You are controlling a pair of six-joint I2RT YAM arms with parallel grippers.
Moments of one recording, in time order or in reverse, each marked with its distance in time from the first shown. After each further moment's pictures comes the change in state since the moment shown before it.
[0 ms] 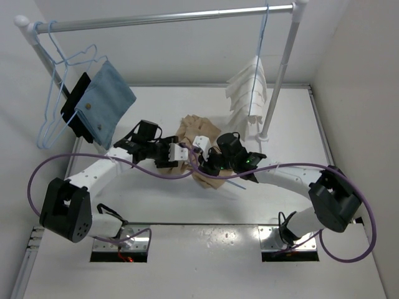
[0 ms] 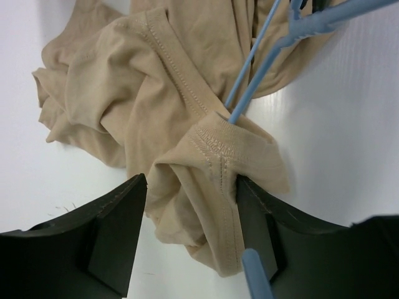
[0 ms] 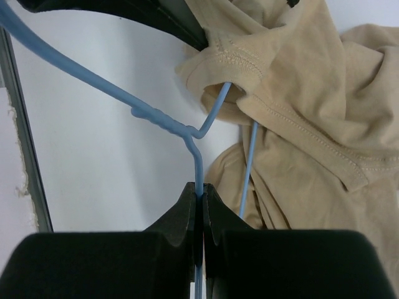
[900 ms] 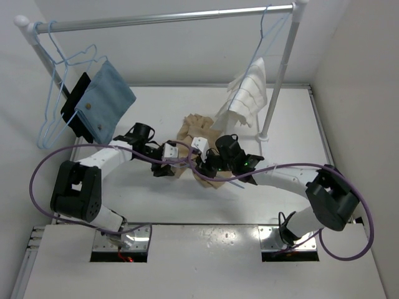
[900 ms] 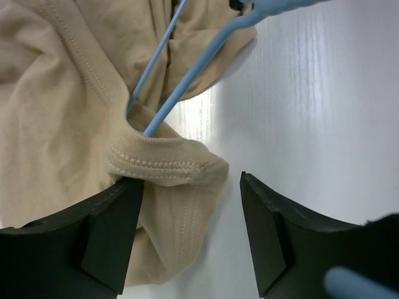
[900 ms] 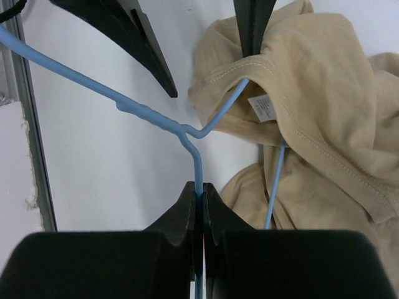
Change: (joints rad) left arm 0.142 0.165 -0.002 -0.134 0.344 0.074; right arm 0.021 0.015 -0.031 0.092 -0.009 0.029
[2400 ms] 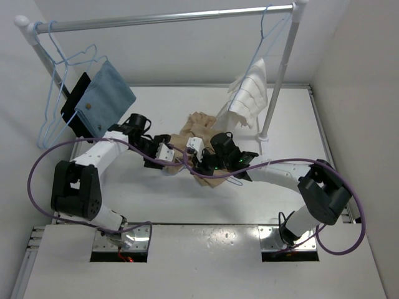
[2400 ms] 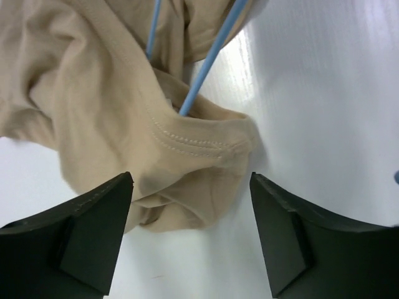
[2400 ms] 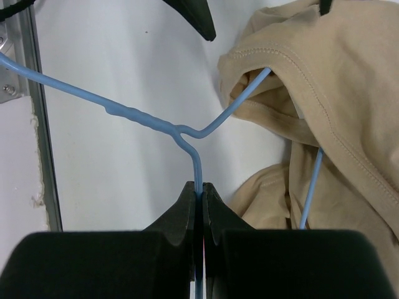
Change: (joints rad) left arm 0.051 0.024 0.166 -0.230 -0.141 0.423; right arm 0.000 0.077 0.068 -0.037 -0.054 -0.020
